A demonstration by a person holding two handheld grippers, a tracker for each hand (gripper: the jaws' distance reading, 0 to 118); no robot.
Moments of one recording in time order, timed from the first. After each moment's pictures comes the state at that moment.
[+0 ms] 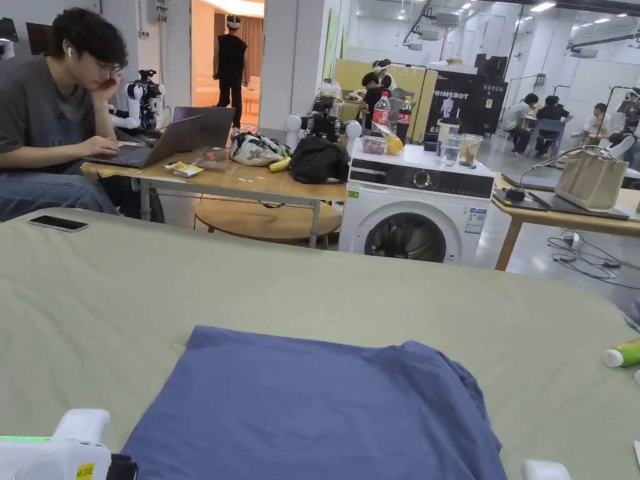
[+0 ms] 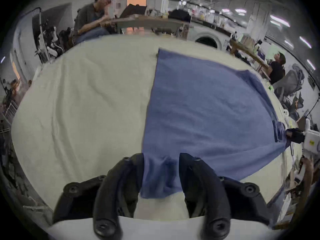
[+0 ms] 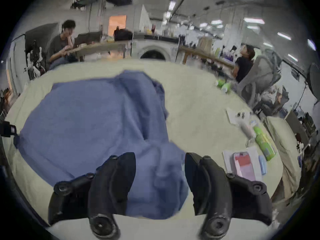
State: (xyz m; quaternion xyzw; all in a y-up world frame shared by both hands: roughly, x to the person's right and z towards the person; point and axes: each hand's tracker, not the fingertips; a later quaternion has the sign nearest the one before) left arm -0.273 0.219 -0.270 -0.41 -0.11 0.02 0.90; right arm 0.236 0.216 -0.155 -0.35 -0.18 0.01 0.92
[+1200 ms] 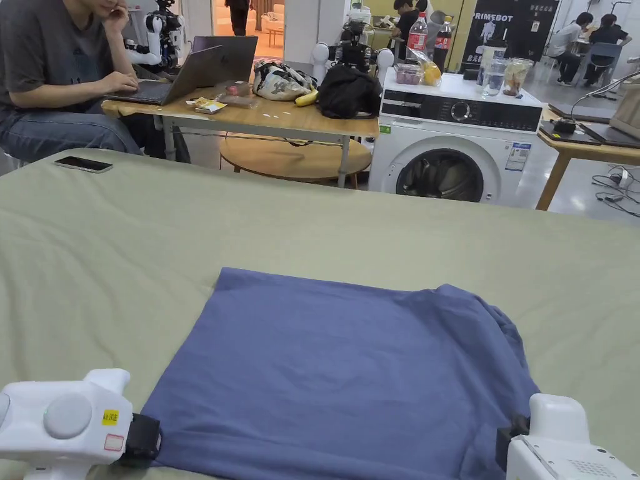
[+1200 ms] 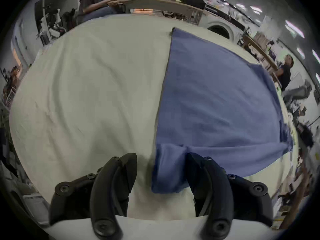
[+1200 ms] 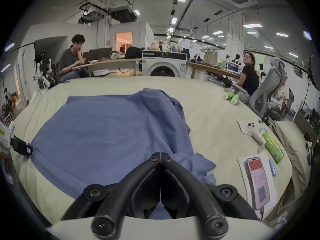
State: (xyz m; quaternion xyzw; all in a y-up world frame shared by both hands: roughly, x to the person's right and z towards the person) left arm -0.282 0.189 -0.286 -0.51 -0.08 0.01 0.86; right arm 0.194 0.226 -0.160 -0.29 -0.14 -0.01 0.95
